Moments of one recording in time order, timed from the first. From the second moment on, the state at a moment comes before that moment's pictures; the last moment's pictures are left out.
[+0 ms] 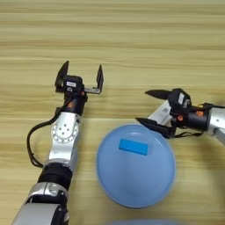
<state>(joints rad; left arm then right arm) -0.33 0.05 0.05 0.60 -0.01 -0.63 -0.07 -0.17 -0.45 0.15 -0.28 0.26 0.25 0.86</state>
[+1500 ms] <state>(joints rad) -0.37 0.06 0.04 0.66 -0.01 -0.64 -0.07 0.25 -0.30 -0.46 -0.01 0.46 -0.06 0.58</state>
